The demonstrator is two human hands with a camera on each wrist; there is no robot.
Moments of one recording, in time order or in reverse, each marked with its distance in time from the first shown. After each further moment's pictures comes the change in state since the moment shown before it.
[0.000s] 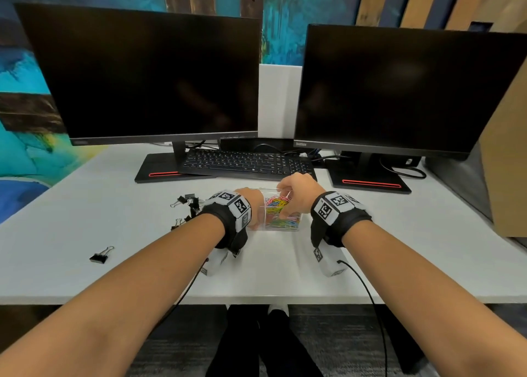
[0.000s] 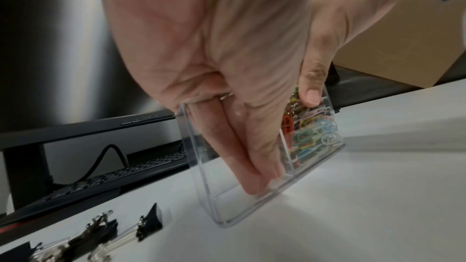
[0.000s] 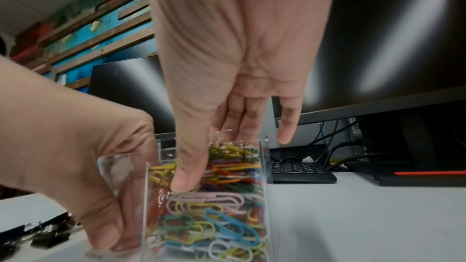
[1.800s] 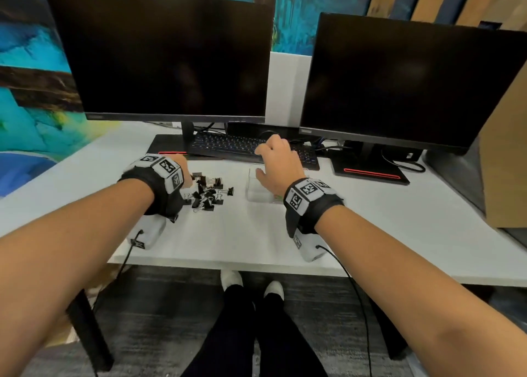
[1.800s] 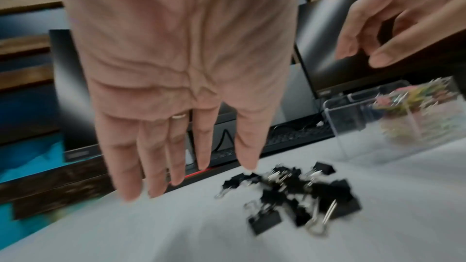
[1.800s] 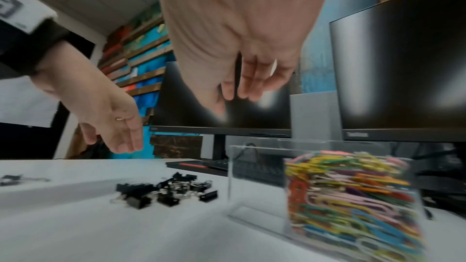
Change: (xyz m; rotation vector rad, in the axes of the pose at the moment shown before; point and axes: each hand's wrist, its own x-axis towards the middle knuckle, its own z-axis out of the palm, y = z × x) left_hand -0.043 -0.139 0.008 -0.136 0.060 -0.469; right_hand -0.020 -0.064 0.018 -0.192 0.465 -0.207
